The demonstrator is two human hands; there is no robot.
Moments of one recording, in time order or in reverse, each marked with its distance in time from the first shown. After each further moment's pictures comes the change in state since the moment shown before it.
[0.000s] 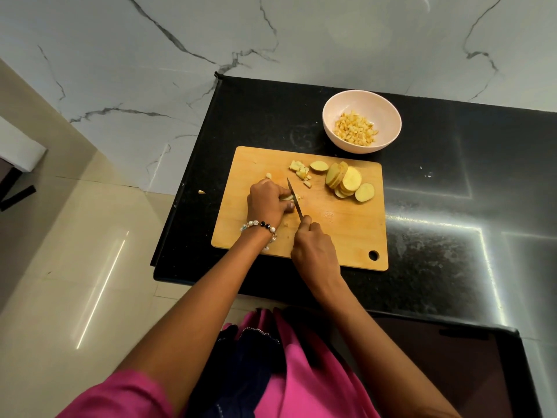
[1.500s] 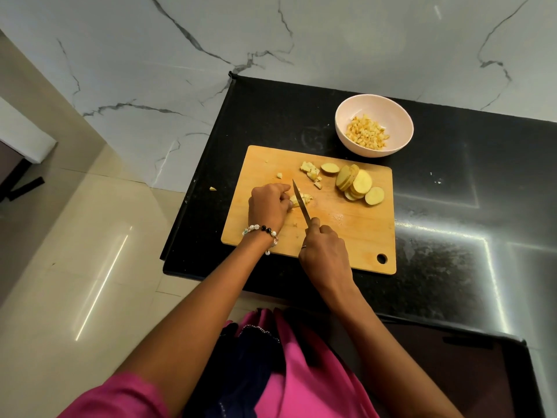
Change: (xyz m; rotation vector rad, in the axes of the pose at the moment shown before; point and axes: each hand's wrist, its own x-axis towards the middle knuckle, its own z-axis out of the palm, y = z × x) left_hand -0.011 -0.010 -0.007 -0.067 0.092 -0.036; right_hand -0.007 -0.006 -0.008 0.060 -0.033 0.042
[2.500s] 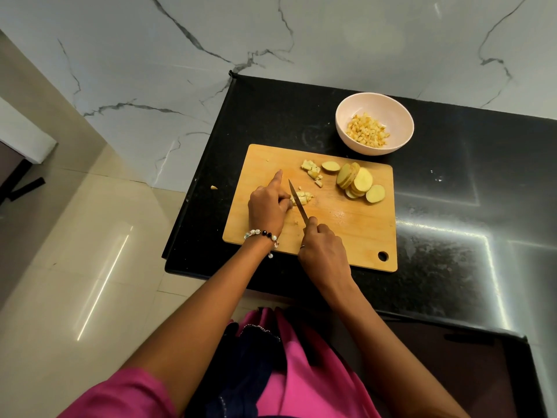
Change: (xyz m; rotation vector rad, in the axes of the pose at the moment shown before) left_hand -0.005 -0.011 0.008 -0.020 0.073 0.094; right_hand -0.001 -0.002 0.002 -0.061 -0.024 -0.039
